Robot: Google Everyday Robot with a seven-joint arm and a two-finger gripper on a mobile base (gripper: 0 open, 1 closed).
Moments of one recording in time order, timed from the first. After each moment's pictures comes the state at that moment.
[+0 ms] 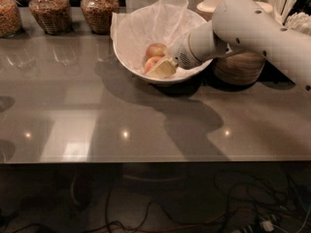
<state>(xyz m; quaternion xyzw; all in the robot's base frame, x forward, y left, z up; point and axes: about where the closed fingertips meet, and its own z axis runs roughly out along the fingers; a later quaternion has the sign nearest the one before) 0.666 -0.031 0.871 -0.47 0.77 0.15 0.40</state>
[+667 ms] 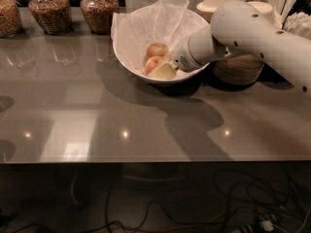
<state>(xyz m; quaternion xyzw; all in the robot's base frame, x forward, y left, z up) 0.667 -0.032 0.858 -0.47 0.78 0.15 0.39</state>
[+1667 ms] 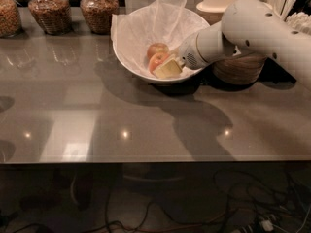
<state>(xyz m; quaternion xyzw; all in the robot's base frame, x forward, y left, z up) 0.667 -0.043 0.877 -0.46 0.77 0.15 0.42</state>
